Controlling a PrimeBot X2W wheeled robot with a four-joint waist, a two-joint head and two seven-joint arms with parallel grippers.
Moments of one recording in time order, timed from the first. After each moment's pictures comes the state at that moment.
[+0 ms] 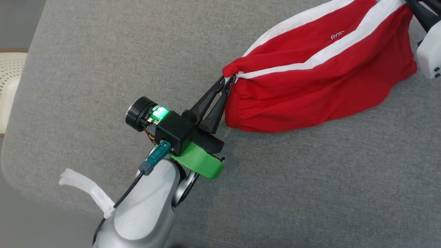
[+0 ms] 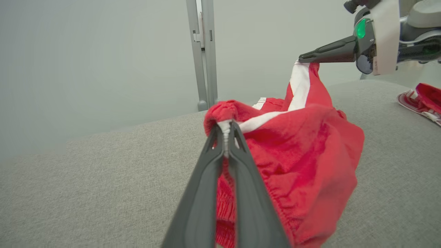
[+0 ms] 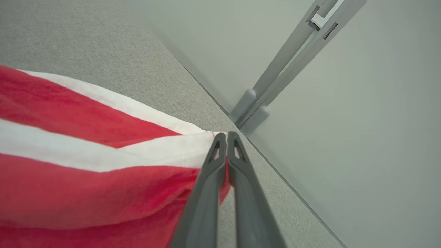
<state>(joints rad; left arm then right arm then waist) -0.53 0.06 -0.54 0.21 -0.22 -0.13 -0.26 -1.11 -0.86 0.90 0.41 0.54 0.13 0.02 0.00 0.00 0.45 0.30</state>
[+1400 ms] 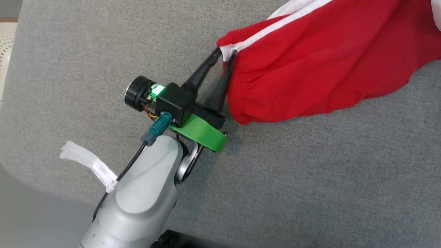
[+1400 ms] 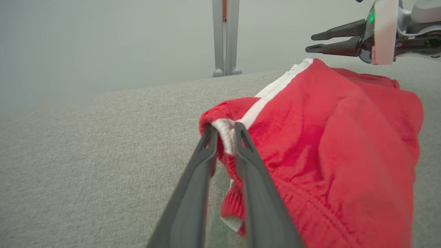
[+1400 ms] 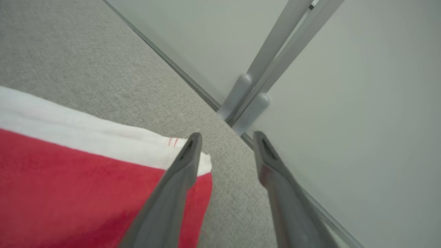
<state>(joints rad) -0.67 0.05 -0.57 0.32 -0.30 -0.06 -0.26 -1.40 -0.72 1.09 0.84 0.59 0.13 -0.13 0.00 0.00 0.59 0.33</state>
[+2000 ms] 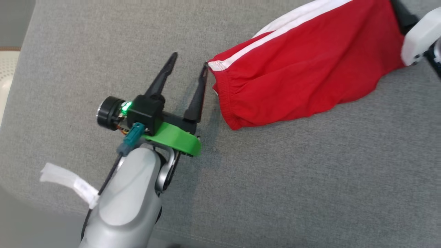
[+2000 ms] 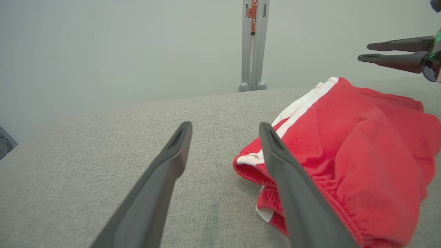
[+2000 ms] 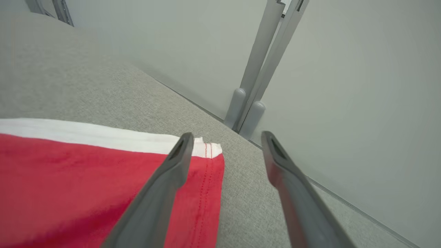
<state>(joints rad) -0.57 0.05 -0.43 0.33 -0.24 -0.04 -0.26 -1.20 -0.64 0.93 0.87 0.66 0.13 -0.26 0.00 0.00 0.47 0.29</state>
